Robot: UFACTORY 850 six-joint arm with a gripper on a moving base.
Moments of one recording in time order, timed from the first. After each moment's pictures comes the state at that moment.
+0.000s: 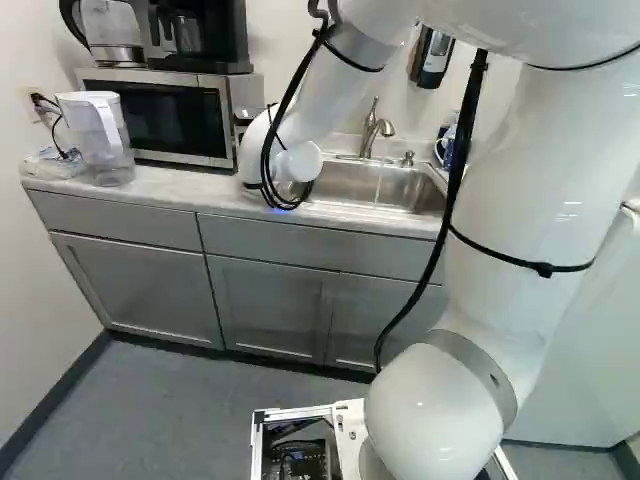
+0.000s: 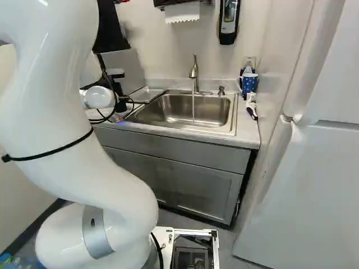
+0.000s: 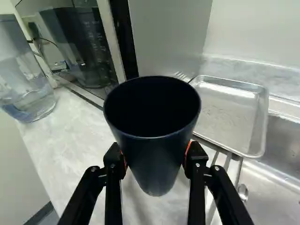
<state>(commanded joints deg) 26.3 -7.1 -45.0 4.2 32.3 0.0</state>
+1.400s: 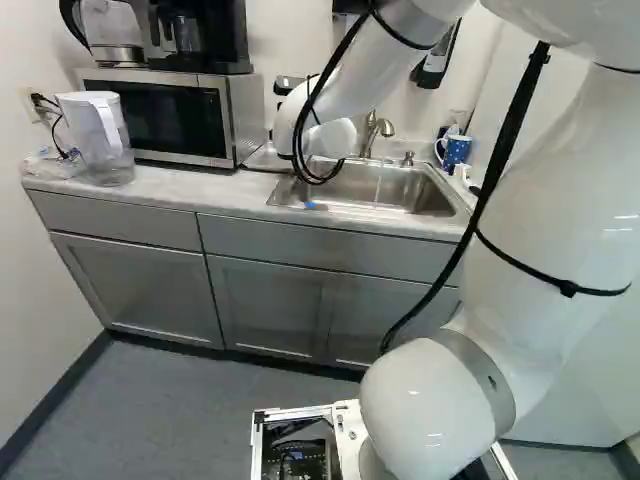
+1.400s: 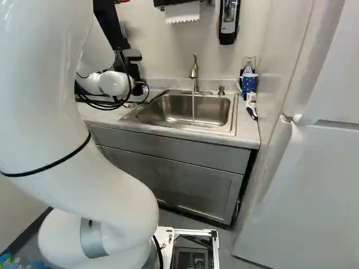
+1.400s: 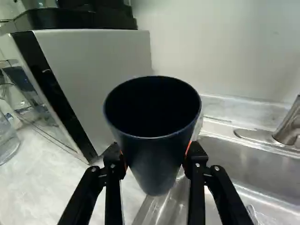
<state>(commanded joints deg) 15.6 -1.0 -46.1 4.2 32.3 0.0</state>
